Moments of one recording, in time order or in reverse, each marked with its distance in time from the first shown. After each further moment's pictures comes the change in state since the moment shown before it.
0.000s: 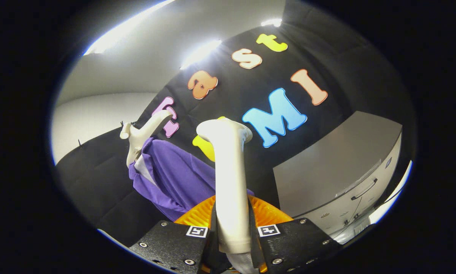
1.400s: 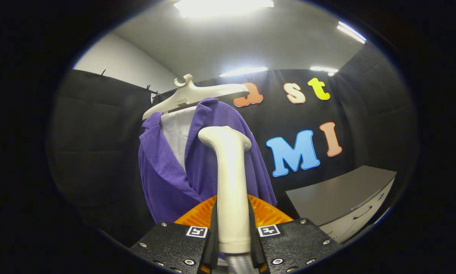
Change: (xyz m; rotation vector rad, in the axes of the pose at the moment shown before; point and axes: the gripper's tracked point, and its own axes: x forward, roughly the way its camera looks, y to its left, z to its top) arm 0.043 0.095 -0.109 -0.494 -0.218 -0.072
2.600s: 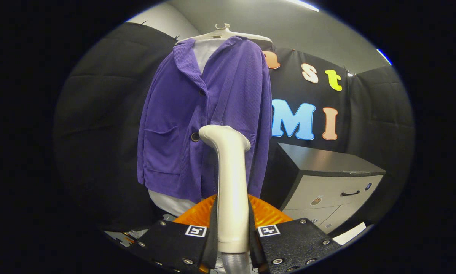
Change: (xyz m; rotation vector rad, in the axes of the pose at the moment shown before) arm -0.076 -0.025 -0.204 -0.275 0.294 -0.019
